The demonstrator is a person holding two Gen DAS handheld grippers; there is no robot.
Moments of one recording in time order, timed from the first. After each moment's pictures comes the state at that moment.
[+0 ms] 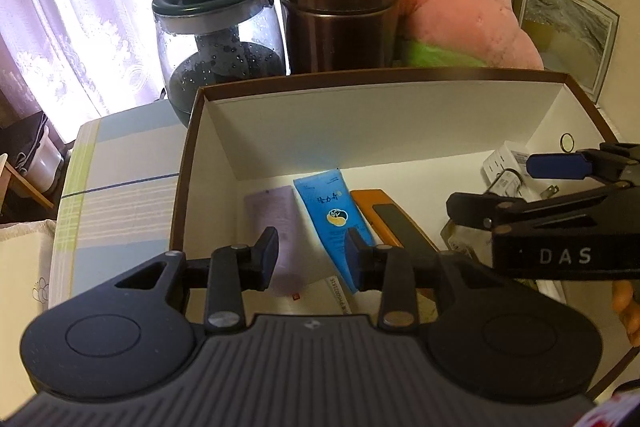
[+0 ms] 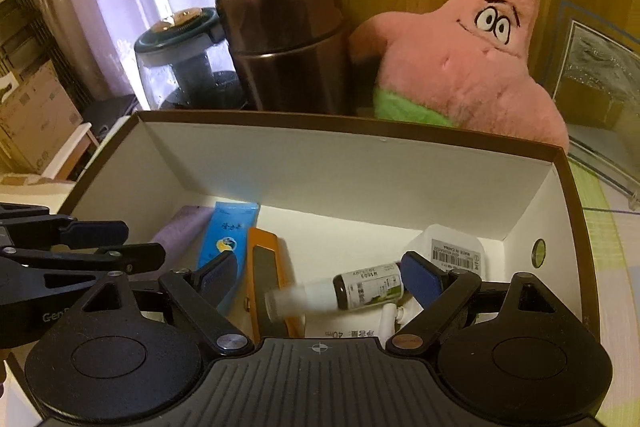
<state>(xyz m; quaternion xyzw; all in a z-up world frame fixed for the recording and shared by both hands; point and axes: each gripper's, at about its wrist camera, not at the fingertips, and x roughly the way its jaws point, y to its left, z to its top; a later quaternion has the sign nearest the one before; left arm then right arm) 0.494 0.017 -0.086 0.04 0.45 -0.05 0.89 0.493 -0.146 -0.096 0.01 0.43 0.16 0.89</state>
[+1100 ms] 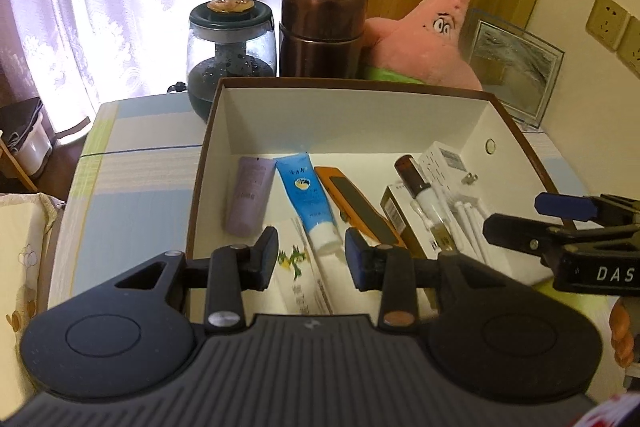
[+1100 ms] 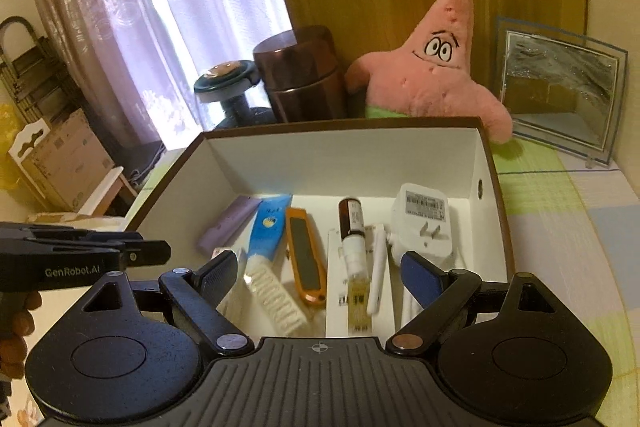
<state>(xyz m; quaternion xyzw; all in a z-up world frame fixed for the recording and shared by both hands) 0.388 0.026 -0.038 -0.02 0.41 -0.06 0.91 0.373 -0.184 -0.043 0.07 0.38 0.17 0.91</state>
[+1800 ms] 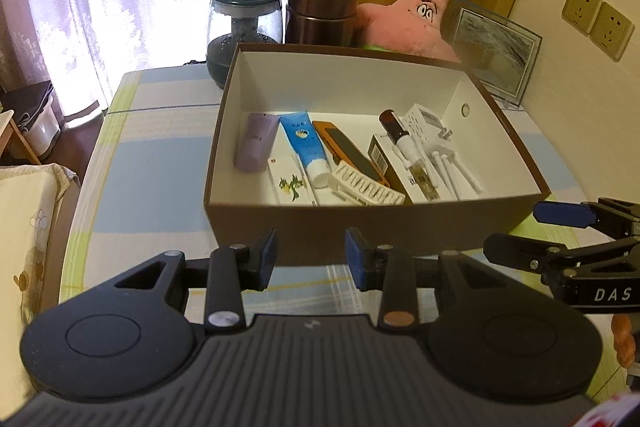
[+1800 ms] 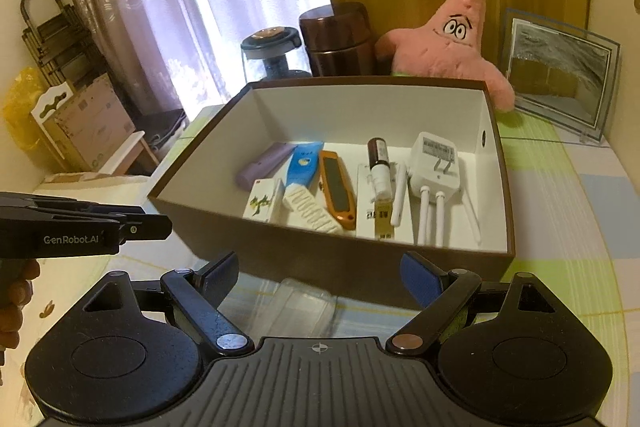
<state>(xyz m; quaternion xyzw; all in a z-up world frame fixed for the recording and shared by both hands) 0.301 0.032 -0.031 -0.03 0.42 -0.06 0.91 0.284 -0.178 -0.035 0.04 0.40 0.20 0.90</state>
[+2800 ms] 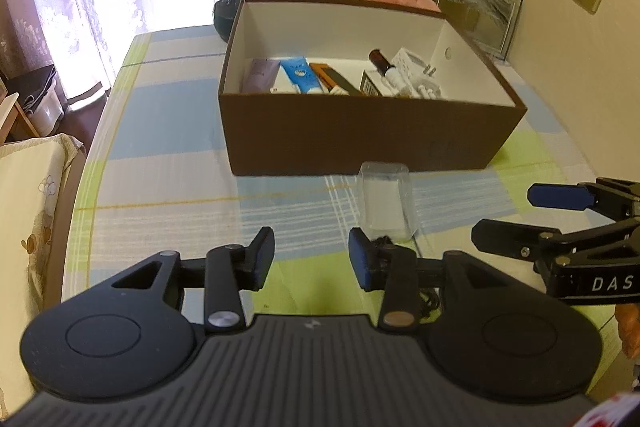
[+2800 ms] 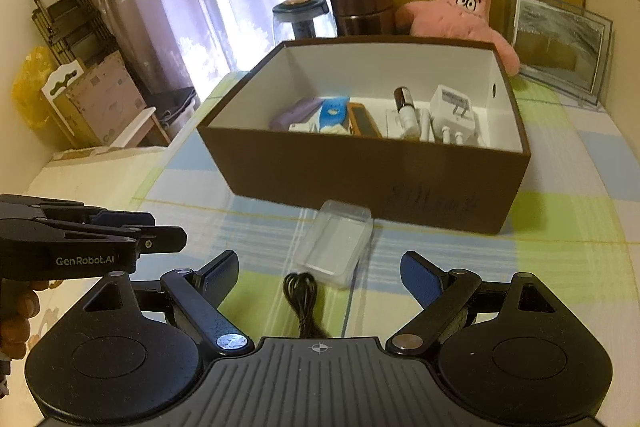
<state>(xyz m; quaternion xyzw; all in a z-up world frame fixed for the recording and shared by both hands) 0.216 0.035 -0.056 -0.01 0.44 -0.06 0.90 0.206 -0.152 -0.047 0.04 0.42 0.20 0.89</state>
